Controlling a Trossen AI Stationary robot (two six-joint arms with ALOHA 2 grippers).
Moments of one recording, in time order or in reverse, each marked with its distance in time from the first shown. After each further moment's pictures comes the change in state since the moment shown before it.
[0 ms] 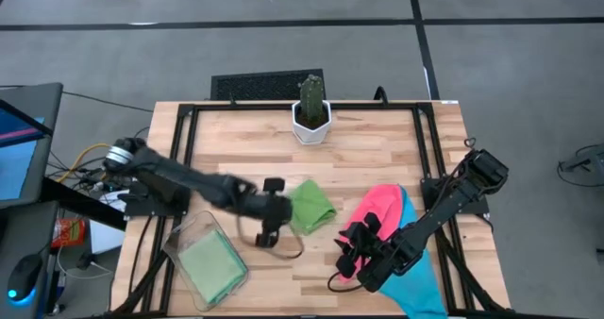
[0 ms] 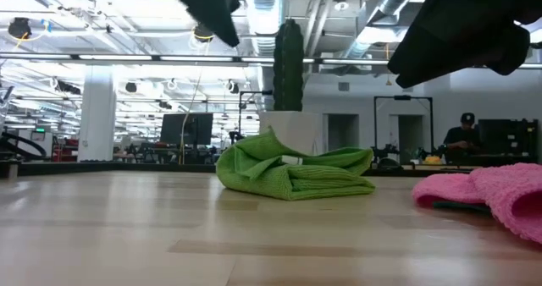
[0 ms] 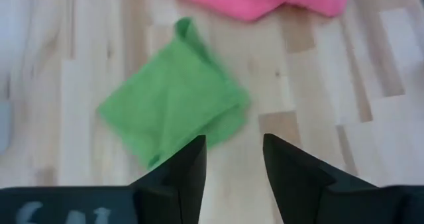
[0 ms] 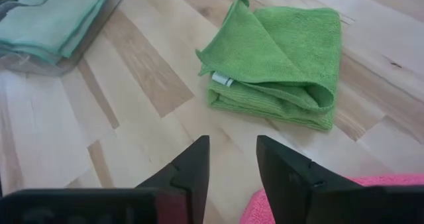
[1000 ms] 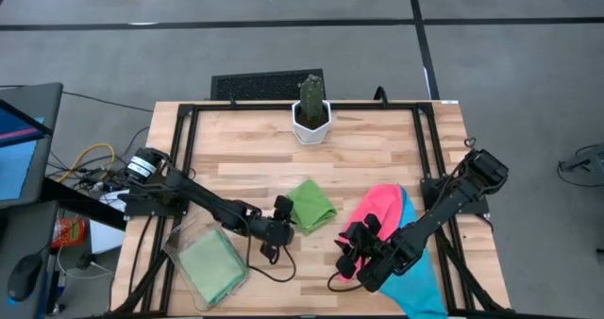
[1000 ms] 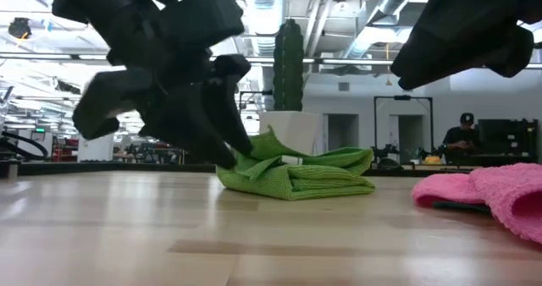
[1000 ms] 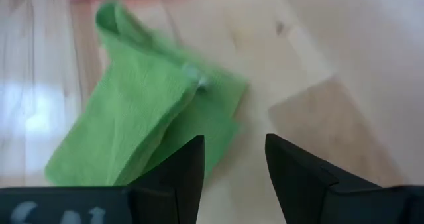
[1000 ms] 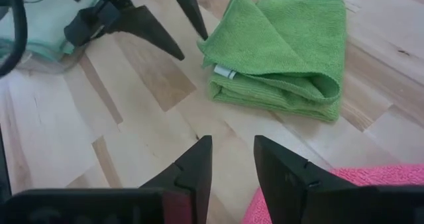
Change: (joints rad) left arm -0.086 0.200 -0.348 0.638 -0.172 0.334; right arm 0.000 0.000 0.000 0.001 -0.030 0.023
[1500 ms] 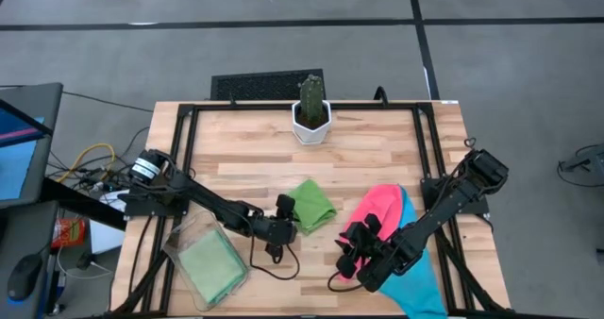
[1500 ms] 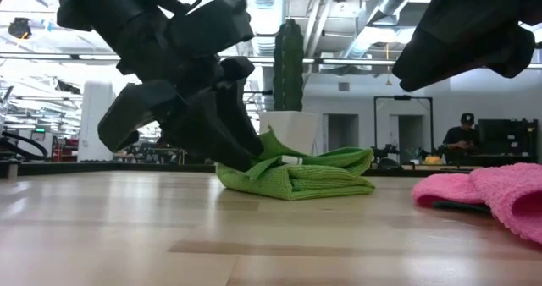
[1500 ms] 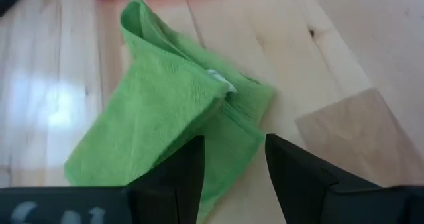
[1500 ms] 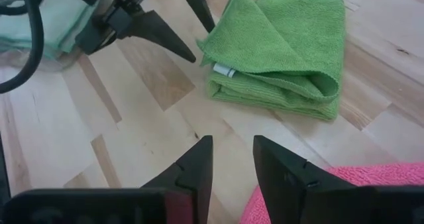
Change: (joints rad) left arm 0.009 0.040 0.002 0.064 -0.059 -0.014; right arm 0.000 0.000 0.000 -0.006 -0.005 0.001
